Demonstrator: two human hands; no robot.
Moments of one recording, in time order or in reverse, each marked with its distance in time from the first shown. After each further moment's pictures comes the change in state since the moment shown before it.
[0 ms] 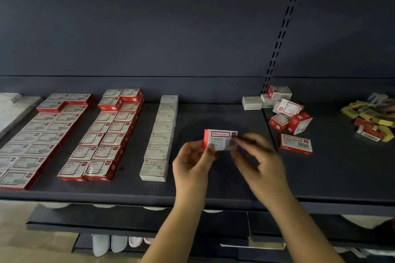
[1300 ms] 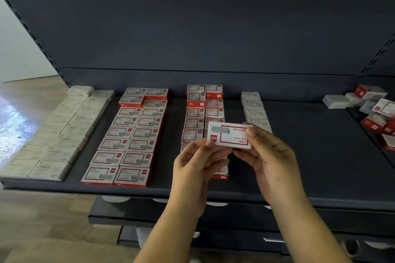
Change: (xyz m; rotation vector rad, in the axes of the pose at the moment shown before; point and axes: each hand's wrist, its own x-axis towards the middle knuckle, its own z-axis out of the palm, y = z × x) left_hand 0.058 0.122 -0.229 -0.256 -0.141 -0.290; right_hand 0.020 -0.203 0.187 1.043 0.073 0.597
